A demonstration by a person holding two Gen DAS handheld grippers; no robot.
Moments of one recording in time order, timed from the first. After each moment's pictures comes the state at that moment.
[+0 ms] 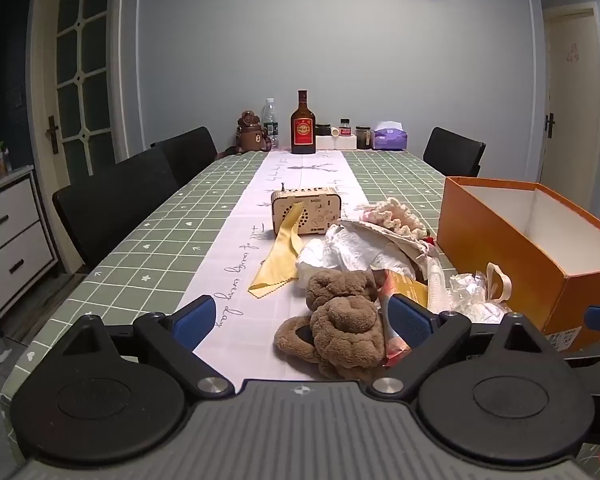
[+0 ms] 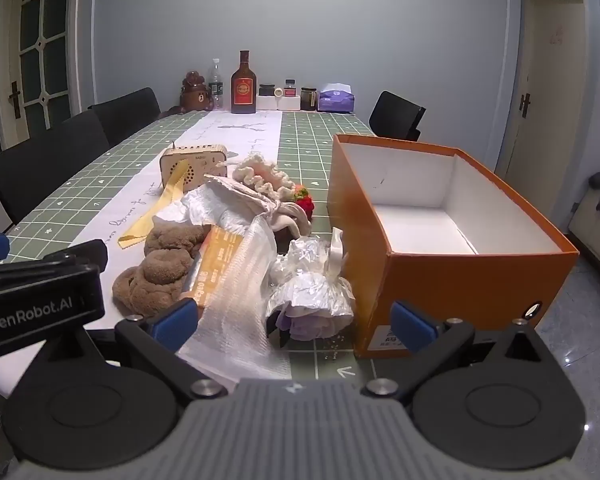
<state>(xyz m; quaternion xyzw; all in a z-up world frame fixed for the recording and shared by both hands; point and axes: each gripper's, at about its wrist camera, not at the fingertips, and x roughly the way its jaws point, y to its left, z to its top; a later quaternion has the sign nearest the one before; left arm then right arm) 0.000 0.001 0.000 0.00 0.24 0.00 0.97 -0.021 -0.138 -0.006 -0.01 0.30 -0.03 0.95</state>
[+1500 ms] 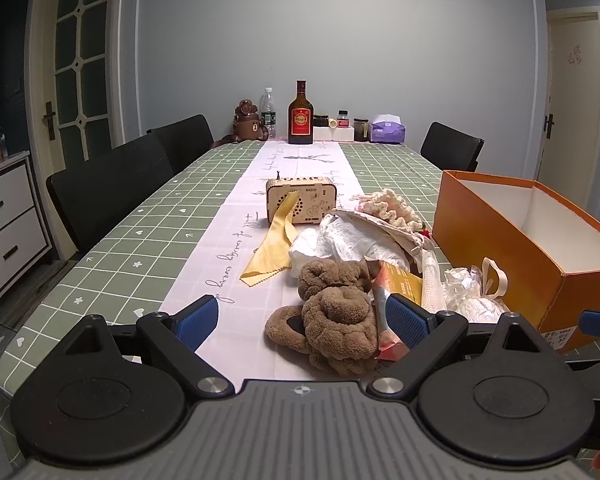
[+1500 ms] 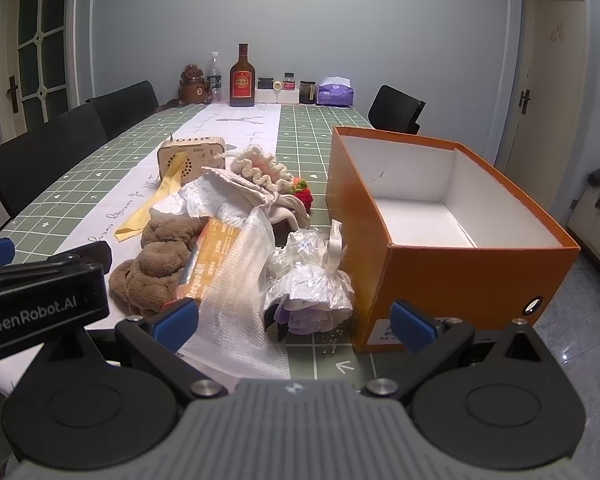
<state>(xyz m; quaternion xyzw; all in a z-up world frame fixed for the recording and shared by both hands) 0.003 -0.002 -0.005 0.00 0.25 0.00 0.97 -0.018 -0.138 -0.011 -0.02 0.31 -0.03 0.95</state>
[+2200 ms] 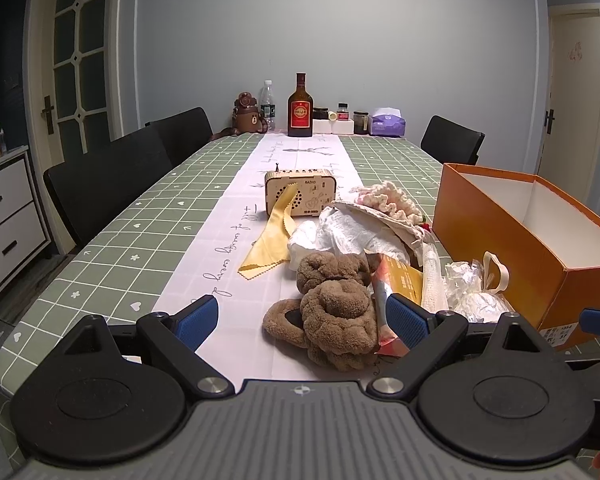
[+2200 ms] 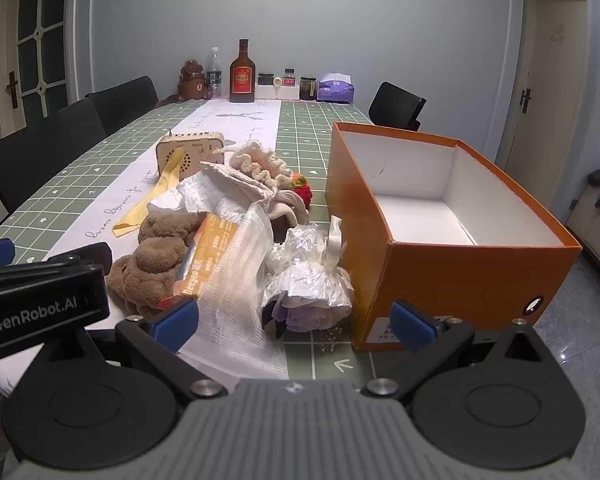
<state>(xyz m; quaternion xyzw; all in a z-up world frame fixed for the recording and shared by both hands) 0.007 -0.003 -0.008 0.00 0.26 0.00 0.97 -0.014 -0.138 -0.014 -0.02 0.31 -0.03 0.95</state>
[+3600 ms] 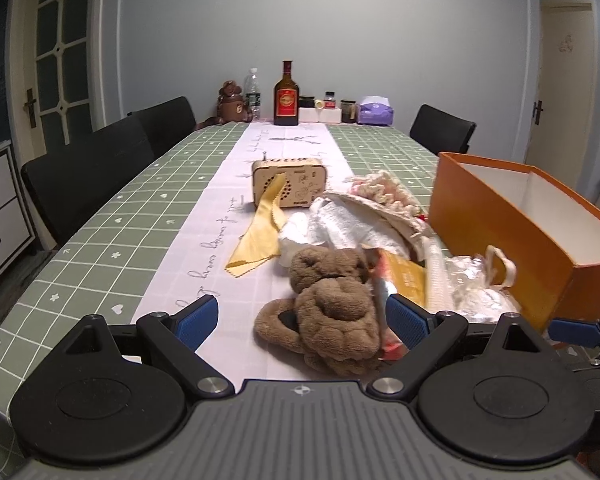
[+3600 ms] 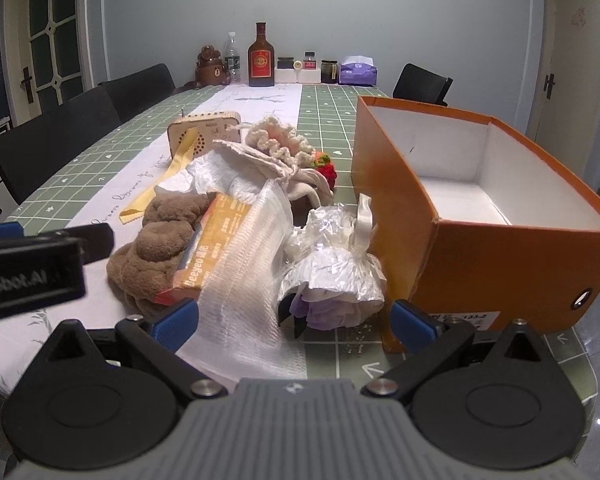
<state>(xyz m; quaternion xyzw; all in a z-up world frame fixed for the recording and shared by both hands) 0.033 0.009 -0.019 0.00 0.28 -0.03 0.96 0.016 -0.142 -0.043 -0.01 0.34 0.00 0.94</state>
